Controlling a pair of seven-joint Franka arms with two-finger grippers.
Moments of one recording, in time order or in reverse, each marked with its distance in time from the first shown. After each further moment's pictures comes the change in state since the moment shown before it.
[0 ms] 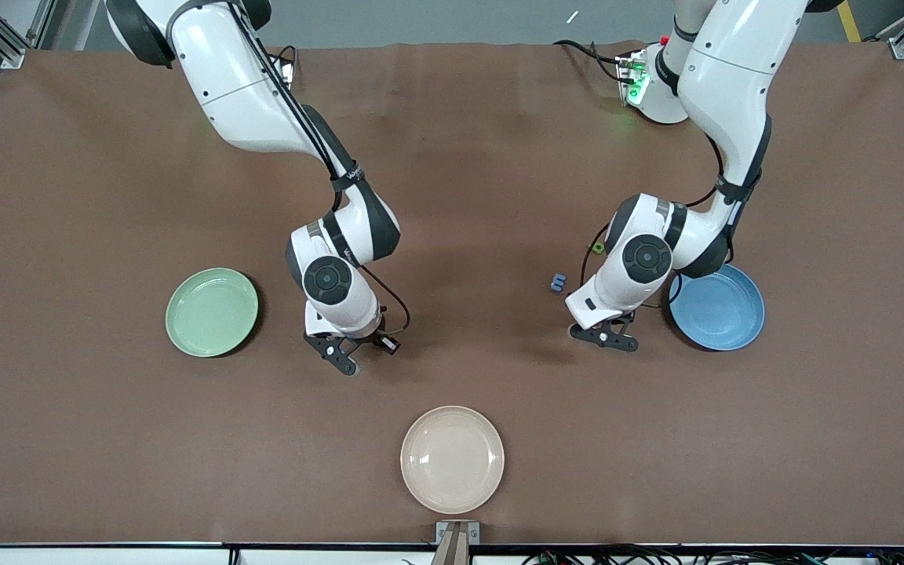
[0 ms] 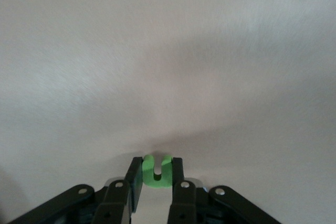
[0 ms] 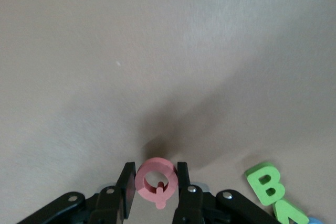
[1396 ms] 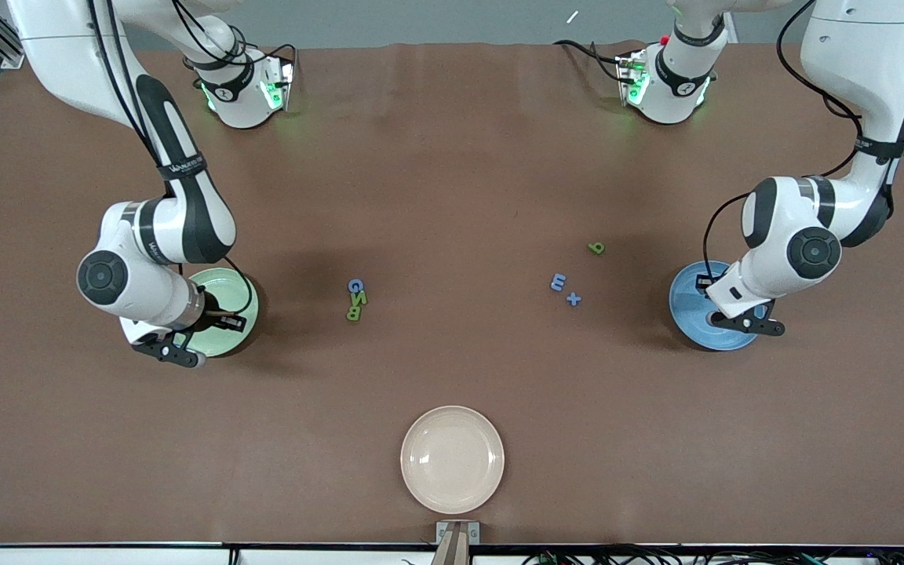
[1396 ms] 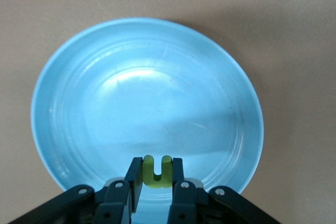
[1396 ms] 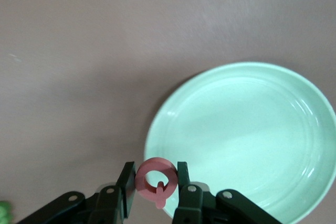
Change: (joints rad) left arm 0.373 -0.187 0.008 -0.239 0.143 -0.098 0.220; right arm -0.365 -0.362 -0.019 -0.488 -0.022 0.011 -0.808
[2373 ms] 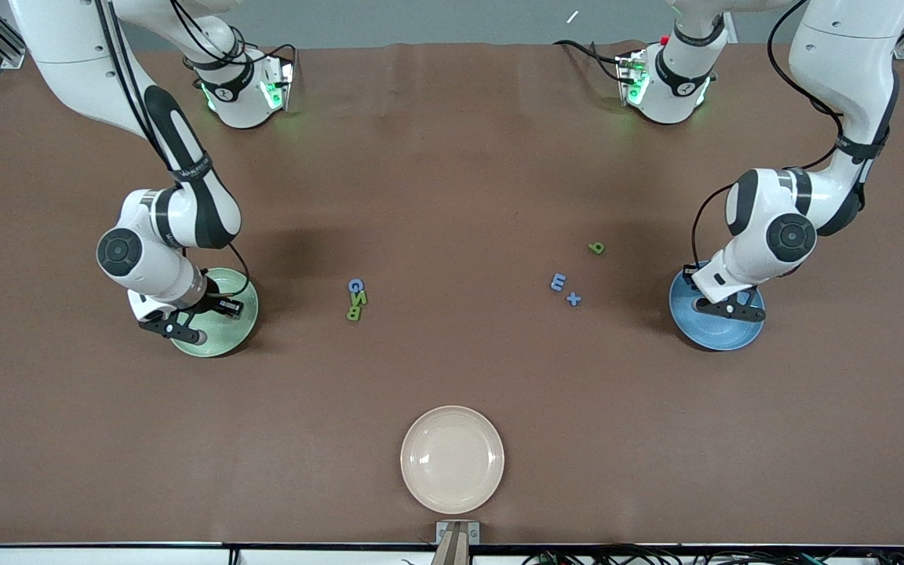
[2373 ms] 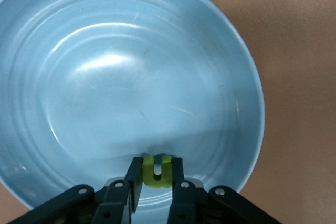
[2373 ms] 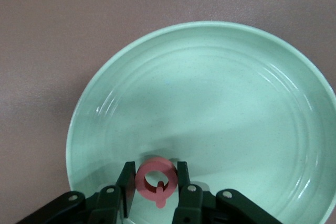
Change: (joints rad) left arm 0.000 0.000 -0.004 -0.116 0.000 0.135 0.000; right arm -0.037 -0.003 0.002 -0.182 -0.001 0.221 -0.045
